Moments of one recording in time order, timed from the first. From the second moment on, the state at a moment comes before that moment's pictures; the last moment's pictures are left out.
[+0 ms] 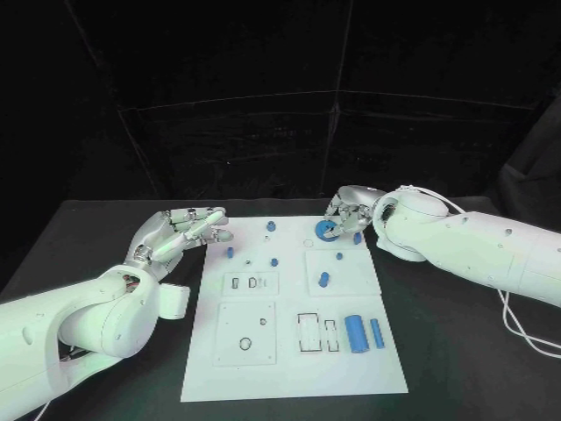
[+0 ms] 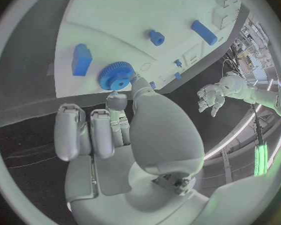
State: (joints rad) left arm 1.21 -0.94 -0.11 1.67 0.01 -0.40 0.58; left_hand 1.32 0.02 0.00 0.05 0.07 0.95 0.23 0.09 0.07 1.03 0.18 0.10 0.07 1.11 0.13 0.16 0.20 0.17 0.93 0.23 0.27 0.10; right arm 1.26 -0.70 0.03 1.23 -1.44 -0.15 -0.19; right_hand 1.37 -0.09 0.00 0.15 0.25 0.92 0.15 0.11 0.07 1.31 0.05 0.99 0.98 1.46 -0.02 1.47 1.31 0.06 1.42 0.09 1.48 1.31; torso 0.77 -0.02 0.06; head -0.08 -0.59
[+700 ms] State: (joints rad) left arm 1.21 -0.94 -0.11 1.67 0.01 -0.40 0.58; left_hand 1.32 0.02 0.00 0.05 0.07 0.95 0.23 0.09 0.07 1.03 0.18 0.10 0.07 1.11 0.13 0.16 0.20 0.17 0.93 0.23 0.27 0.10; right arm 1.26 -0.68 0.03 1.22 -1.49 -0.12 -0.21; right_hand 1.41 -0.08 0.05 0.12 0.20 0.96 0.14 0.13 0.07 1.34 0.05 1.09 1.09 1.46 -0.02 1.49 1.31 0.06 1.43 0.09 1.49 1.31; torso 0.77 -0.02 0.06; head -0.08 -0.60
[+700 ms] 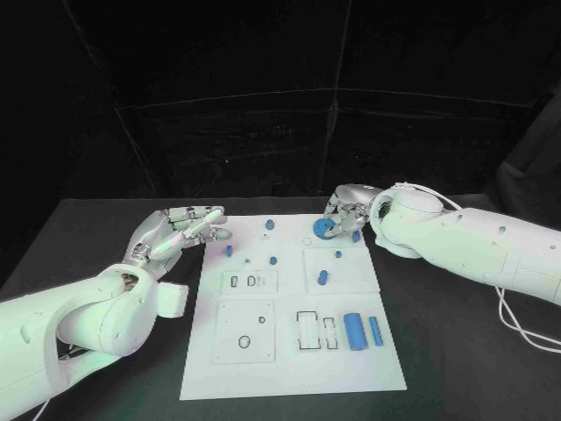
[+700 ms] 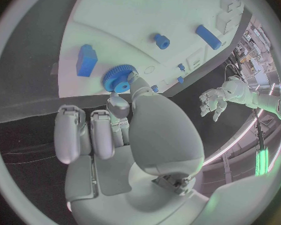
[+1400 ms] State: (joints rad) left arm 1.21 -0.94 -0.11 1.67 0.01 -0.39 0.57; left_hand 1.33 0.02 0.00 0.05 0.07 0.95 0.23 0.09 0.07 1.03 0.18 0.10 0.07 1.11 0.13 0.16 0.20 0.17 0.93 0.23 0.27 0.10; right arm 1.26 -0.69 0.03 1.33 -1.59 -0.28 -0.20; right_hand 1.42 -0.03 0.17 0.05 0.20 1.03 0.13 0.16 0.03 1.41 0.02 1.23 1.25 1.47 -0.05 1.50 1.31 0.05 1.47 0.07 1.52 1.31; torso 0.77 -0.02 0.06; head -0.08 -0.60
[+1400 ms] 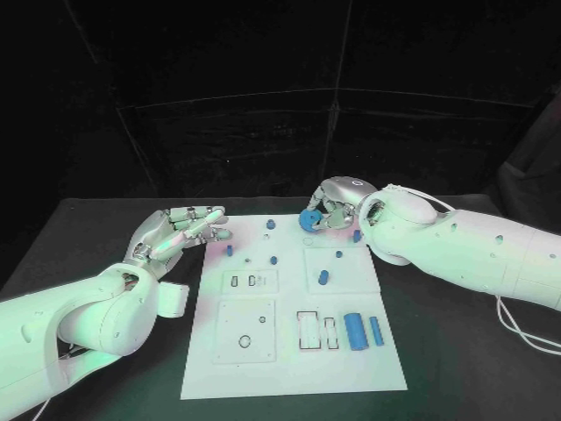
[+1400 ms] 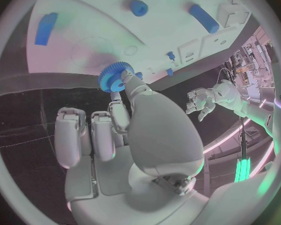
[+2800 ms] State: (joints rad) left arm 1.21 -0.94 -0.11 1.67 0.01 -0.38 0.57; left_hand 1.33 0.03 0.00 0.04 0.07 0.95 0.23 0.09 0.07 1.03 0.18 0.10 0.07 1.11 0.13 0.15 0.20 0.17 0.93 0.23 0.27 0.10; right arm 1.25 -0.45 0.01 1.26 -1.69 -0.20 -0.28; right_hand 1.31 -0.08 0.23 0.11 0.20 1.05 0.13 0.09 0.03 1.39 0.04 1.15 1.20 1.47 -0.04 1.50 1.31 0.05 1.46 0.07 1.52 1.31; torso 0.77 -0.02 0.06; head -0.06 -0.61
